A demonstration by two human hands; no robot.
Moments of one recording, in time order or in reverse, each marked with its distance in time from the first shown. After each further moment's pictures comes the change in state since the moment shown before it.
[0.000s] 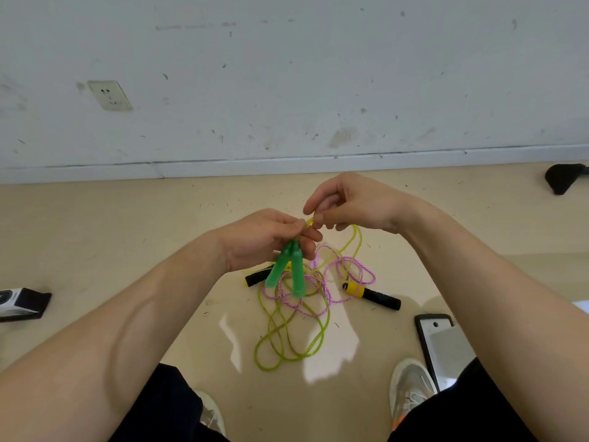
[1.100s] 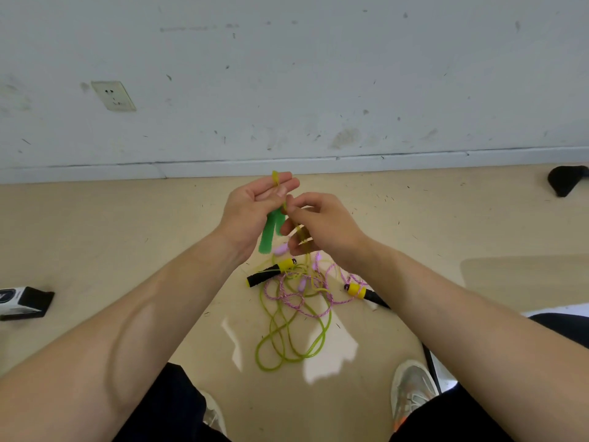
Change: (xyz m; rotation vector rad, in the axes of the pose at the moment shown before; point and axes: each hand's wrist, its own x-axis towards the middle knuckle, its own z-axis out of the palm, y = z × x) left_hand 0.008 0.007 -0.002 -0.247 0.553 0.389; right_hand 0.010 -0.010 0.075 0.574 0.273 0.063
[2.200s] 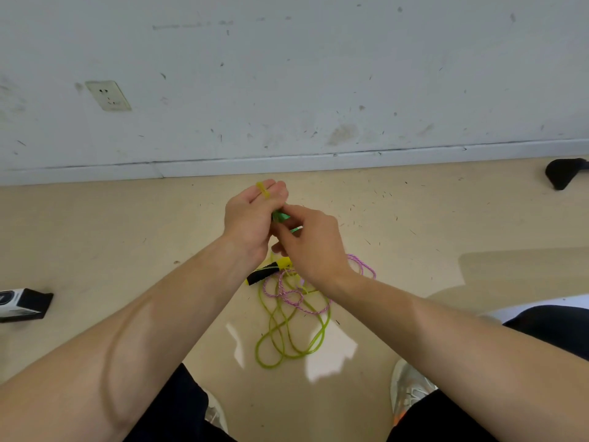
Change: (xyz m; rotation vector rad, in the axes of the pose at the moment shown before) left_hand -0.013 -0.002 0.019 -0.153 0.252 -0.170; right_hand -0.020 0.025 0.026 -0.352 0.225 -0.286
